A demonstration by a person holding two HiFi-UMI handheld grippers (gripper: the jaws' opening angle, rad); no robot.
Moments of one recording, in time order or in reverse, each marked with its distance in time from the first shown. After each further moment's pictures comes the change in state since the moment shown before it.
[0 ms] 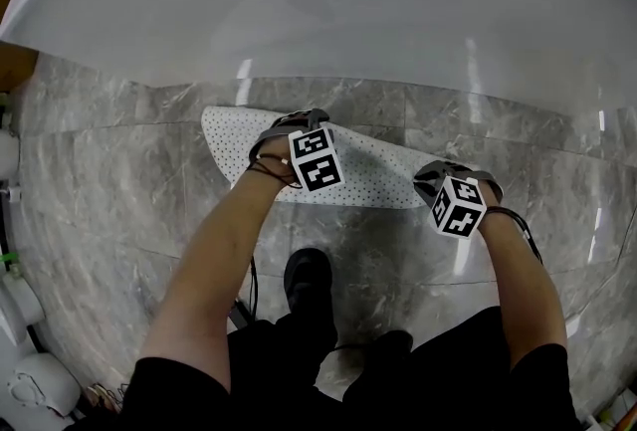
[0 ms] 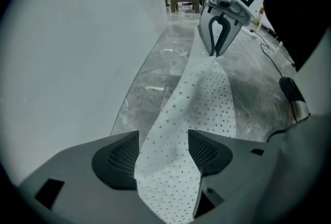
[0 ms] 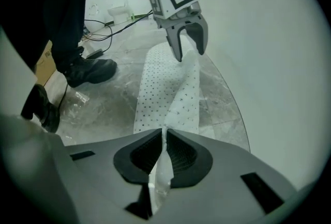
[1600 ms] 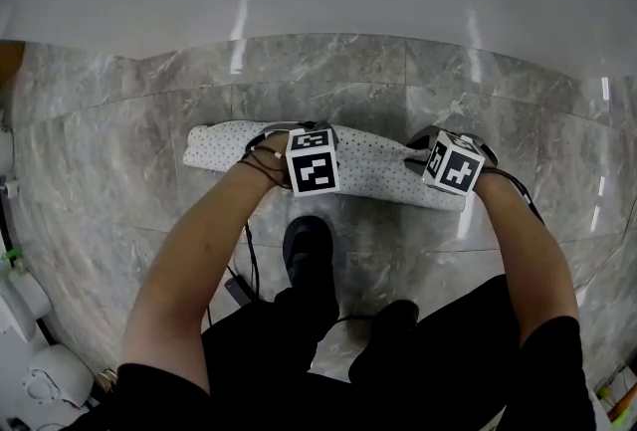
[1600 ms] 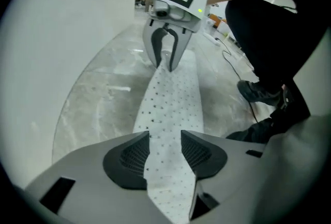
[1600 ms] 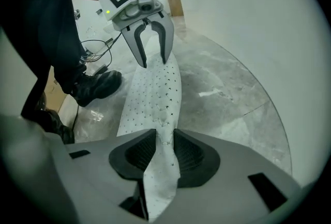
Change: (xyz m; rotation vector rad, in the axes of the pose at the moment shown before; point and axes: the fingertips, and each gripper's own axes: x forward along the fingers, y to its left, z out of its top) left arm -0.009 -0.123 -0.003 0.109 -0.012 -0.383; right arm 0.029 0.030 0.011 0.167 -0.038 0.224
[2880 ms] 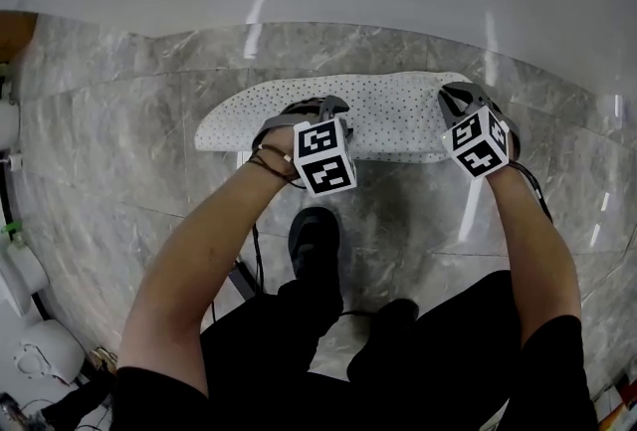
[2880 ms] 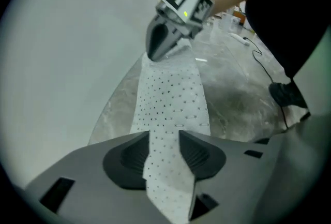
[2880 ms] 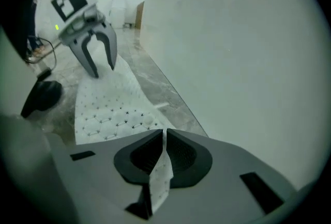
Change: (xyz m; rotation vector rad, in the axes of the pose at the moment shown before) left arm -0.031 0.047 -0.001 -0.124 -0.064 0.340; right arm -0.066 -0.119 0.022 0.110 -0.124 -0.599
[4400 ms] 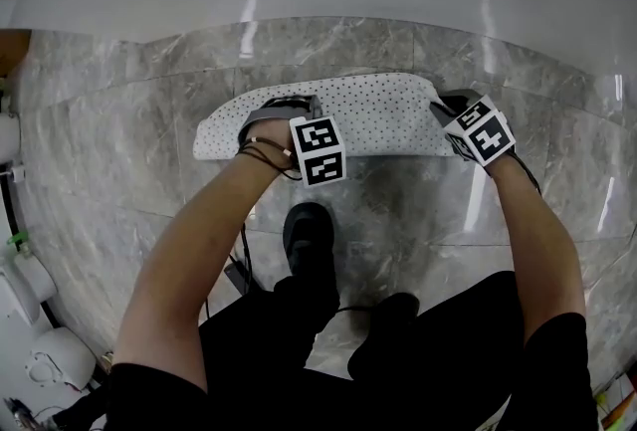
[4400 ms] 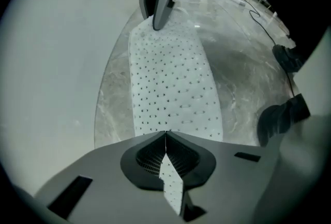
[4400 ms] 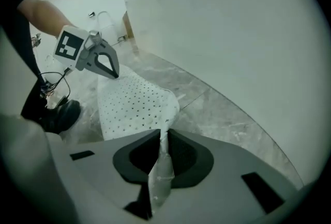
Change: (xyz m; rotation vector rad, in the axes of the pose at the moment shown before) left arm 0.026 0.002 -0.038 0.201 0.291 0.041; right arm 0.010 0.034 -0.052 0.284 0.034 0.273
